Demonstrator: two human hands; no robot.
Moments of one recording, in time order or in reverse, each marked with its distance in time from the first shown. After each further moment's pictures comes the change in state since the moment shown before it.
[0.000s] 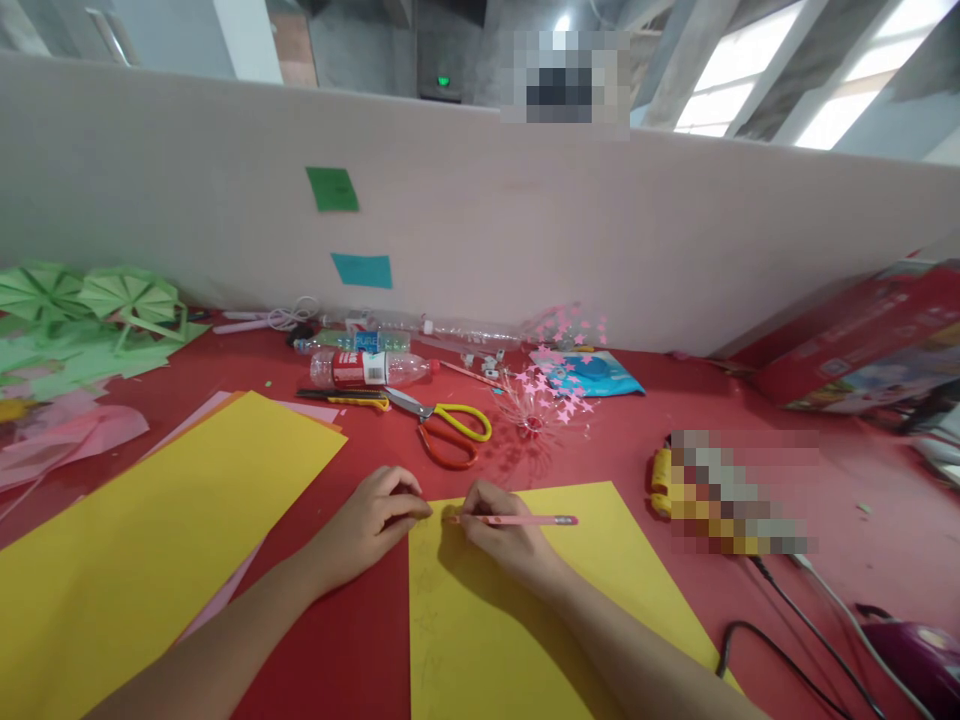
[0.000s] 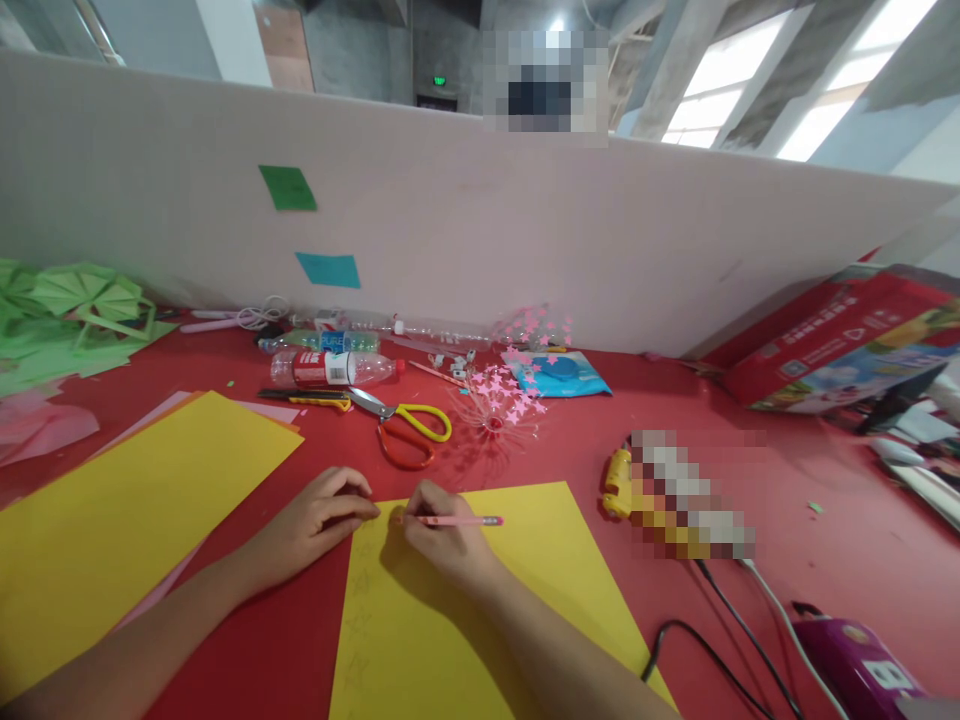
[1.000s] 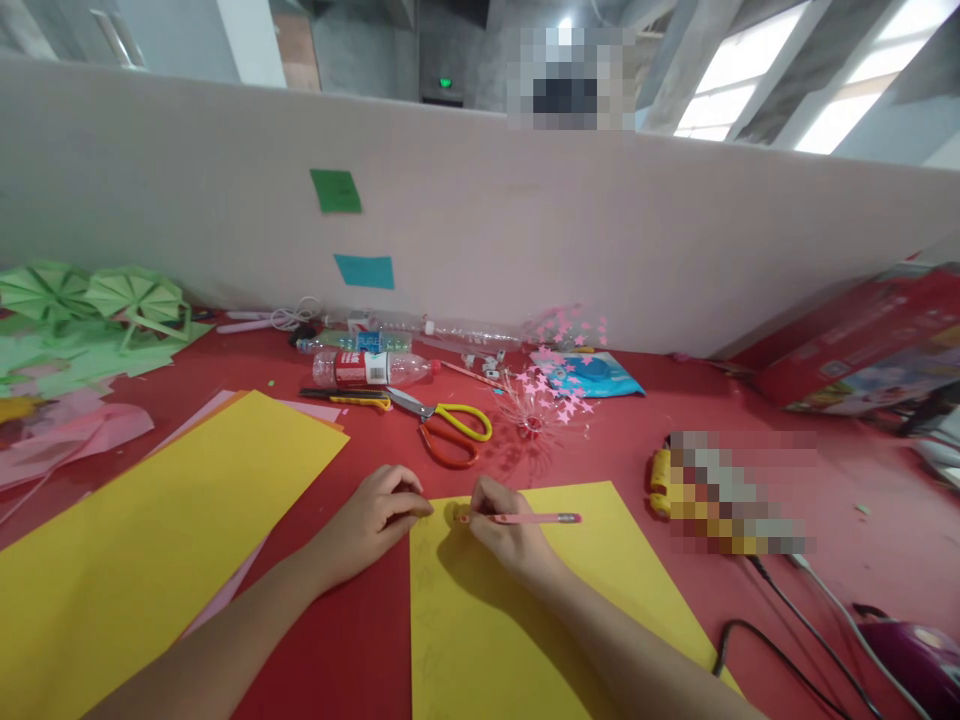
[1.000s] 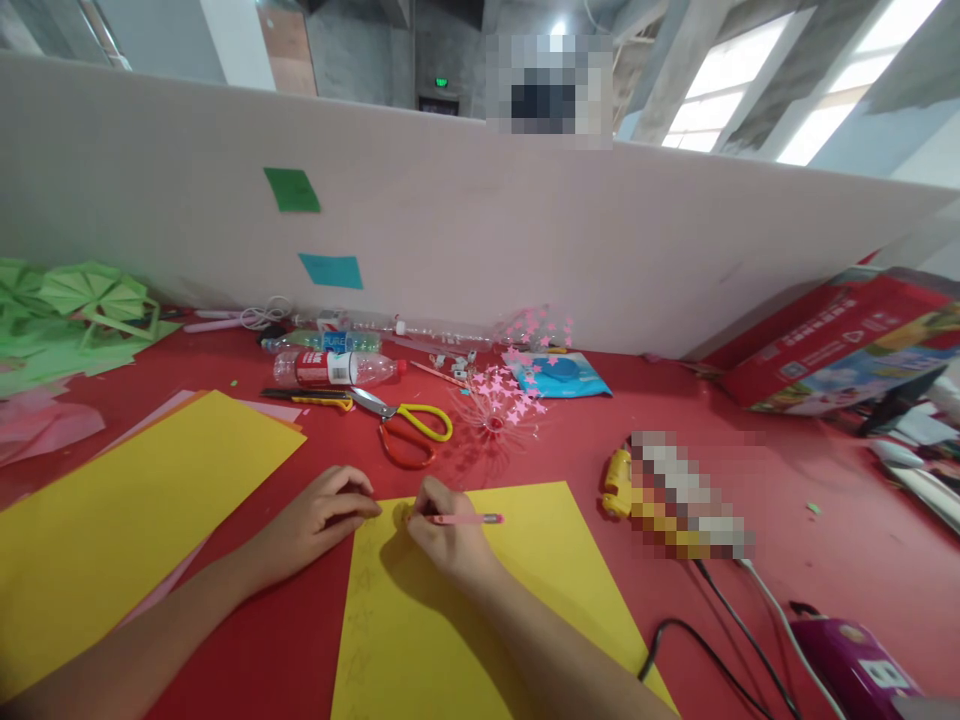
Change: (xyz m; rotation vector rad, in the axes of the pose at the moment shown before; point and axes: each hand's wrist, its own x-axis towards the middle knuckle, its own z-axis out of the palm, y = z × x) left_hand 0.000 0.002 -0.001 0.001 -0.007 -0.004; right_hand 0.000 -0.008 -0.002 -0.096 0.065 -0.085
